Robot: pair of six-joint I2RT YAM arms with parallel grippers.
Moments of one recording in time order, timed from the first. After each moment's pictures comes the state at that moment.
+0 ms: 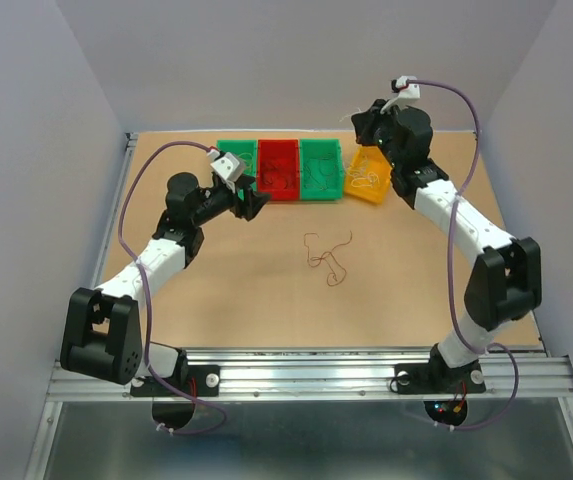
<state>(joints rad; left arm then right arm) -0.27 1.34 0.80 0.49 0.63 0.02 0.36 1.60 1.40 0.27 -0.03 0.31</state>
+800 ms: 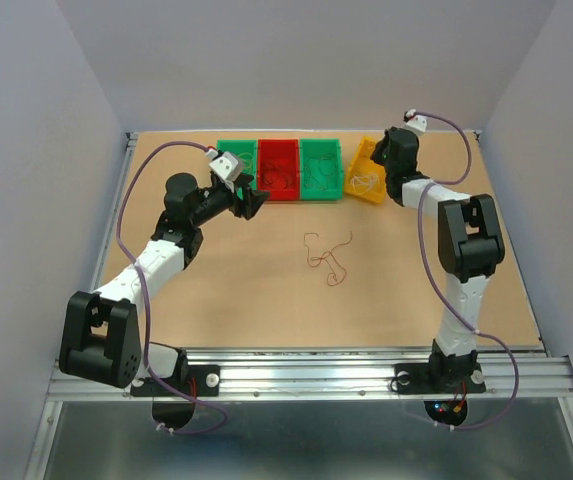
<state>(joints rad) -0.27 1.32 0.79 0.49 0.61 0.02 0.19 2.07 1.44 0.44 0.24 0.43</state>
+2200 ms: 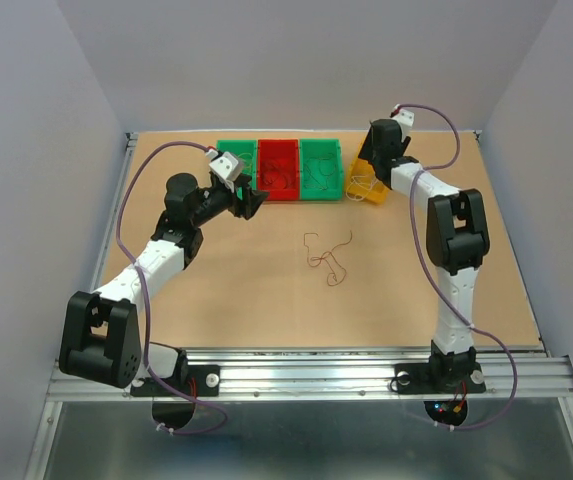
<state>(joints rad) -0.27 1.32 0.79 0.47 0.58 0.03 0.22 2.20 1.69 0.01 0.44 0.42</state>
